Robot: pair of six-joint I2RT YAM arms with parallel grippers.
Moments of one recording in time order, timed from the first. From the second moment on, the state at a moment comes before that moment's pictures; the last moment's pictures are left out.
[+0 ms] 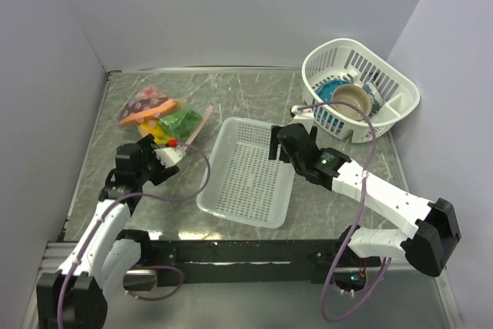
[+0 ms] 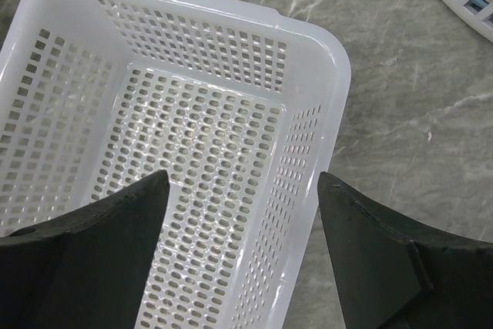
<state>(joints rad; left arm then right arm) -0.08 0.82 0.45 -0.17 0.16 0.89 0.78 1.19 0.94 -0.45 0.54 0.55</state>
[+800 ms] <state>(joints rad) -0.07 1.32 0.86 -0.07 0.23 0.79 0.79 1.19 0.93 -0.43 0.52 0.57</state>
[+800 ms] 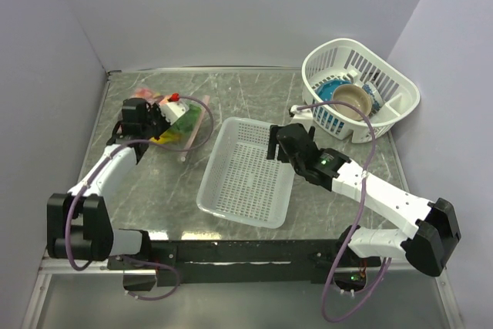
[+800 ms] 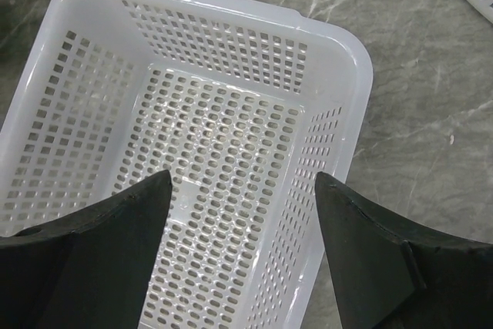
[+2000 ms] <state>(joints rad) 0.20 1.36 0.86 -0.21 0.49 0.61 0.70 2.25 1.84 -0.02 -0.15 0.81</state>
